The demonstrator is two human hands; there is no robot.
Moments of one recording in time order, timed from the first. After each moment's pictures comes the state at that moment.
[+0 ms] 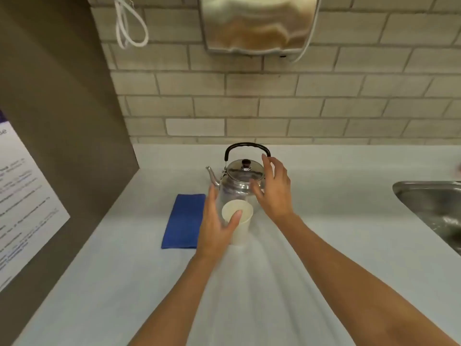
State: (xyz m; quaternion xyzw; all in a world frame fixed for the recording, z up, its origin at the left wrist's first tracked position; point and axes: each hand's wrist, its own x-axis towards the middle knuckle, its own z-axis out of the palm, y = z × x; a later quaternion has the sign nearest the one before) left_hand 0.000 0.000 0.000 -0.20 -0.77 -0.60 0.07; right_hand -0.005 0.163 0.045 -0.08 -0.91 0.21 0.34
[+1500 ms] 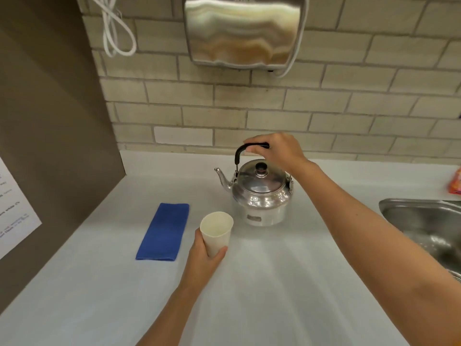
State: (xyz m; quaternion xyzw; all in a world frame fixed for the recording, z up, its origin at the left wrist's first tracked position) left_hand 0.009 0.019 -0.048 -0.15 -0.80 -0.58 0.00; right_hand -0.033 0.241 0.165 0.04 -0.94 0.19 0.27
